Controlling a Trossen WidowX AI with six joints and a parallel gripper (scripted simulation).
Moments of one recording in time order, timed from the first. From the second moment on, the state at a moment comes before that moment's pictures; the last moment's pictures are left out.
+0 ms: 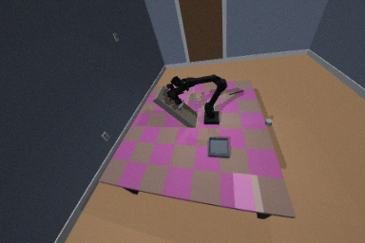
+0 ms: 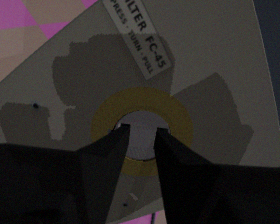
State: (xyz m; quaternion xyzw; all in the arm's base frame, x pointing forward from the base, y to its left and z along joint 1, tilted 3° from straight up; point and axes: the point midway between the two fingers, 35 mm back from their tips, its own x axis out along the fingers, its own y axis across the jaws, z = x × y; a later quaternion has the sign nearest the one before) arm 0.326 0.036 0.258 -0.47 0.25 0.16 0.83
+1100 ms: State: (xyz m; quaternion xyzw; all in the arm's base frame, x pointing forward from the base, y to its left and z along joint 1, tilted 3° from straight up) arm 0.249 0.031 0.267 -0.47 0.26 0.16 0.83
